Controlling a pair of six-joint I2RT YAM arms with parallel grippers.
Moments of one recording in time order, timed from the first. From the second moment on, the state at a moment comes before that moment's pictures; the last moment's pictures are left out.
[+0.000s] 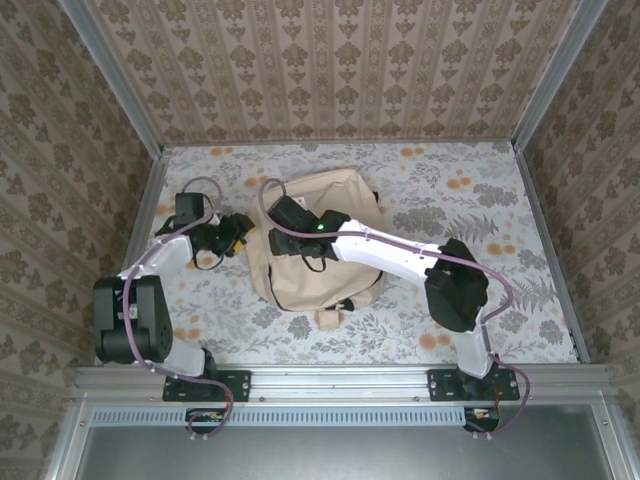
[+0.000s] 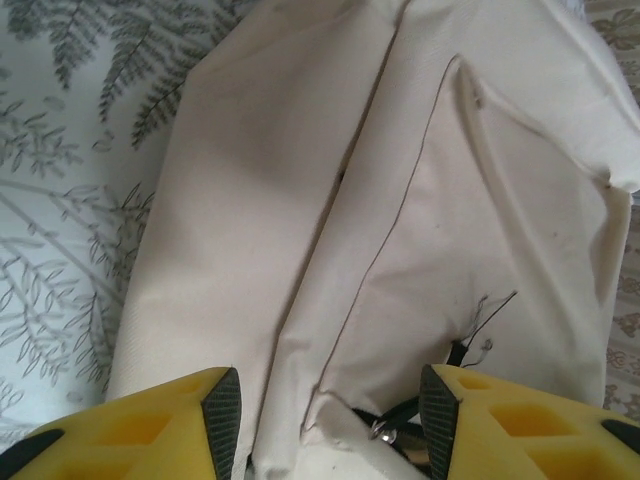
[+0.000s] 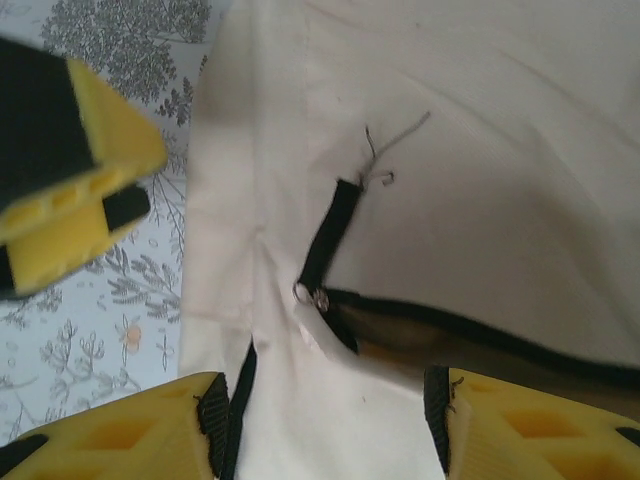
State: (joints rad) left arm -0.03 1.46 0.85 -0.34 0.59 -0.77; right arm 0.93 2.01 1.73 -0.64 0.24 0.66
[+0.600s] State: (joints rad) left arm -0.03 1.43 0.81 -0.35 0.57 -0.75; right arm 0.93 2.32 2.10 -0.82 0.37 0.68
